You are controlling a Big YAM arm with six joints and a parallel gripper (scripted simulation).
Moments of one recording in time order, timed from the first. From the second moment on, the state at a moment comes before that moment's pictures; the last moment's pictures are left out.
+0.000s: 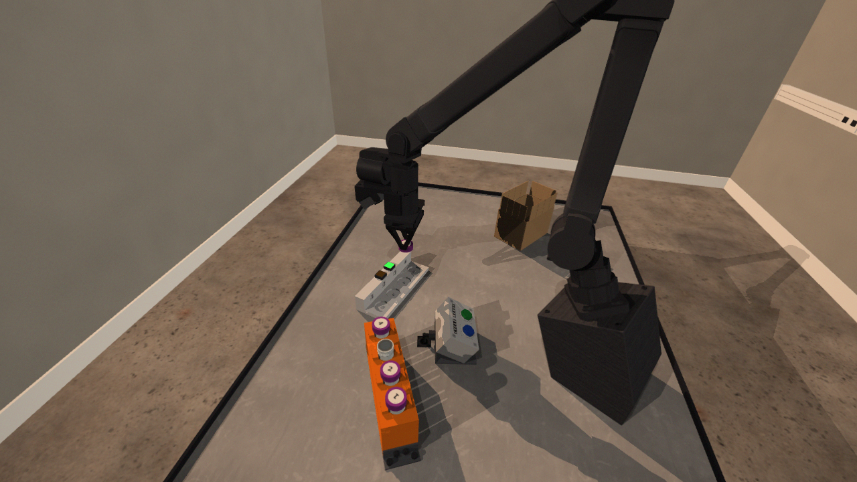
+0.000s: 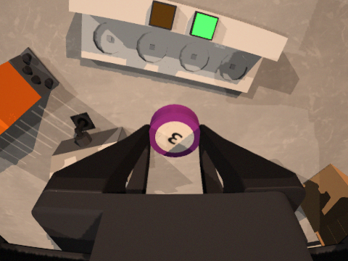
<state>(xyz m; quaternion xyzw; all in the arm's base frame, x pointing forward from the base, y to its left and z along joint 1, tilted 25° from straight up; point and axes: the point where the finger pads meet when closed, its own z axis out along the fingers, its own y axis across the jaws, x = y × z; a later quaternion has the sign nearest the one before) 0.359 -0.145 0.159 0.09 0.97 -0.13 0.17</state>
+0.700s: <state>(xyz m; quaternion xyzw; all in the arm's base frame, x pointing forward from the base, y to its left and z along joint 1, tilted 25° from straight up) 0.366 -0.033 0.134 -0.41 0.88 -0.20 0.09</state>
